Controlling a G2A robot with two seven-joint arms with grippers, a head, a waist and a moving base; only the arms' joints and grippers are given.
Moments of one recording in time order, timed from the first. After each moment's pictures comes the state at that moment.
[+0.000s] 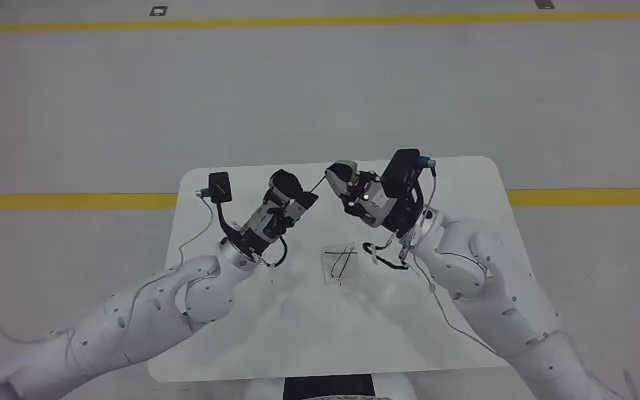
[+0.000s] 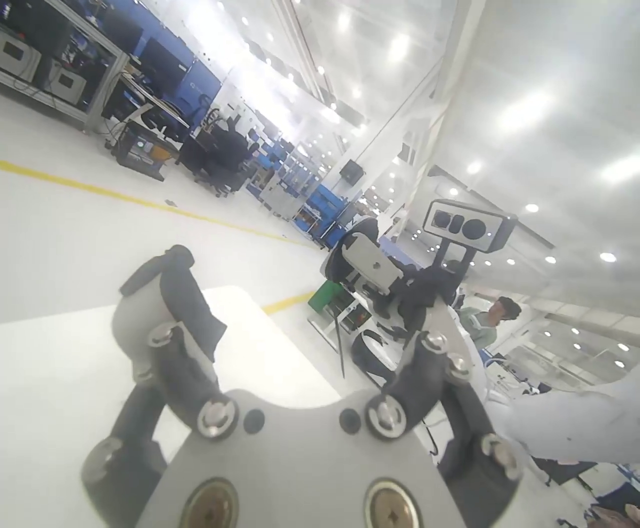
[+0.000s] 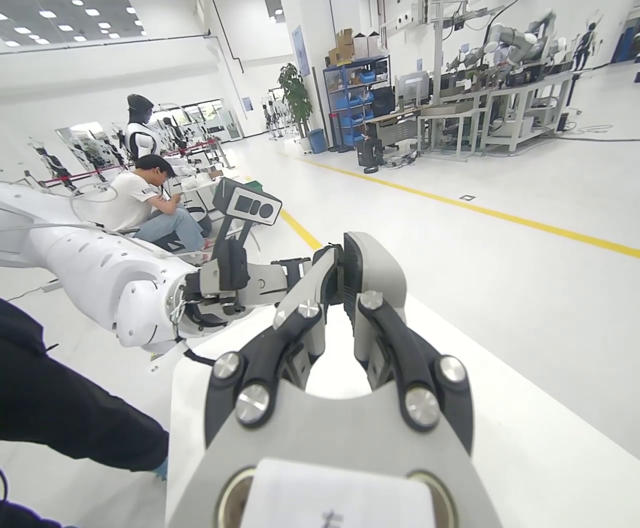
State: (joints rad) left arm 0.94 -0.71 -0.38 -1.84 0.13 -0.34 0.62; right arm -1.26 -1.06 1.06 -1.96 -0.75 -0.34 0.21
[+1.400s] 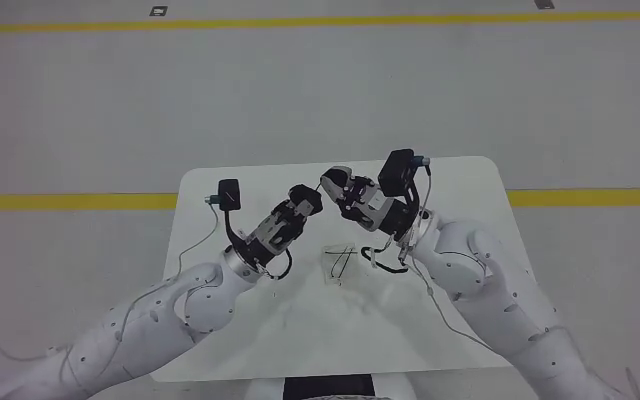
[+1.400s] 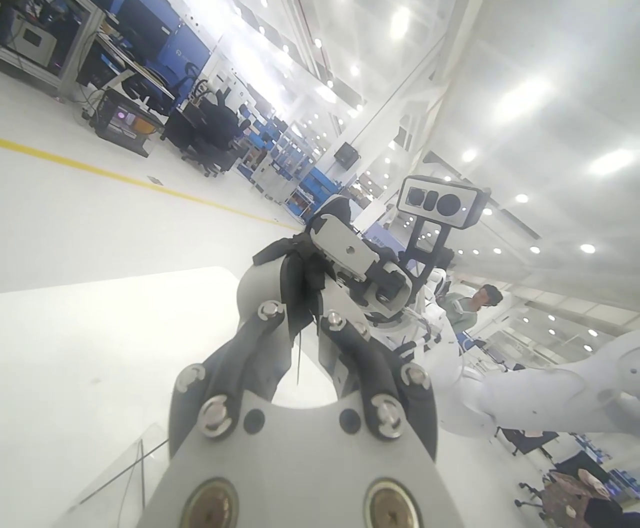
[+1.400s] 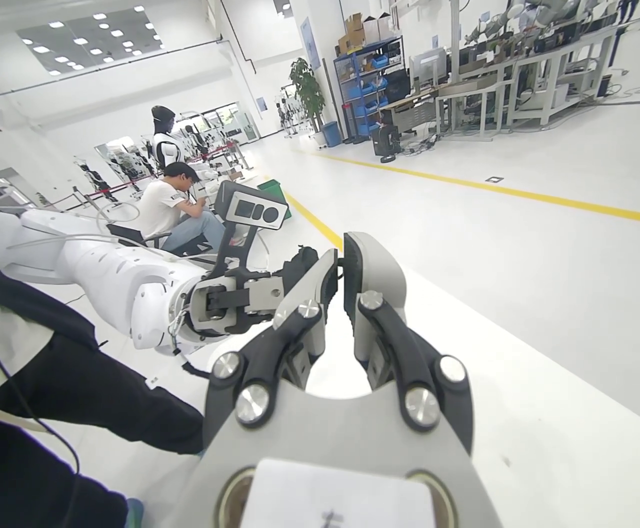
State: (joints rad) left arm 1.07 -0.73 -0.51 -1.90 0.16 -0.34 0.48; right arm -1.24 -1.04 1.03 -1.95 -0.65 -0.34 0.24
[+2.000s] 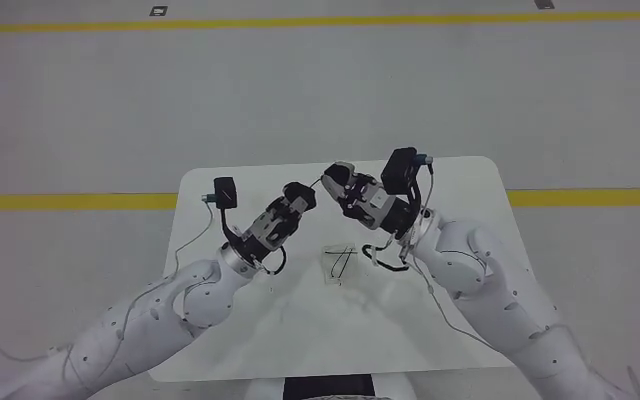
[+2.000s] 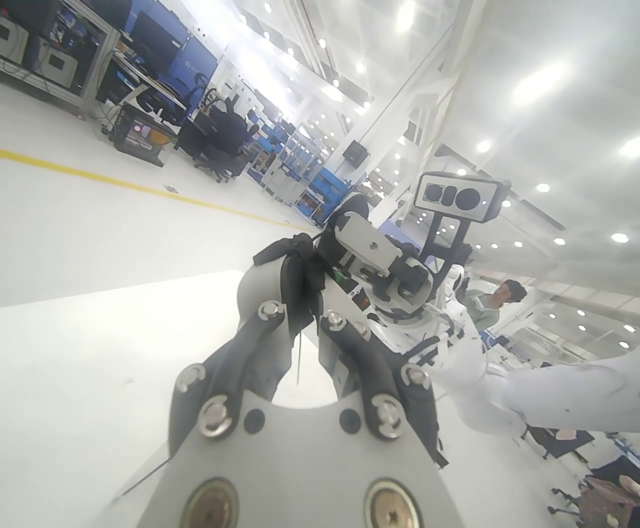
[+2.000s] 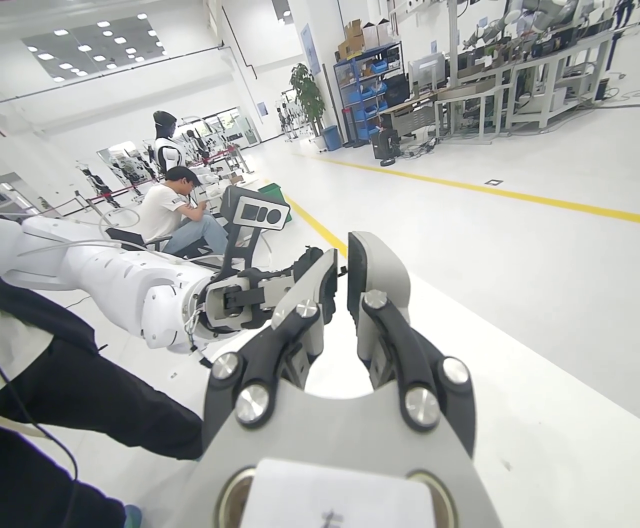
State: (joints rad) left arm 1.09 -0.74 -0.55 -1.84 0.23 -0.34 0.49; right arm -1.23 -1.03 1.03 -1.94 -0.64 -0.34 0.21
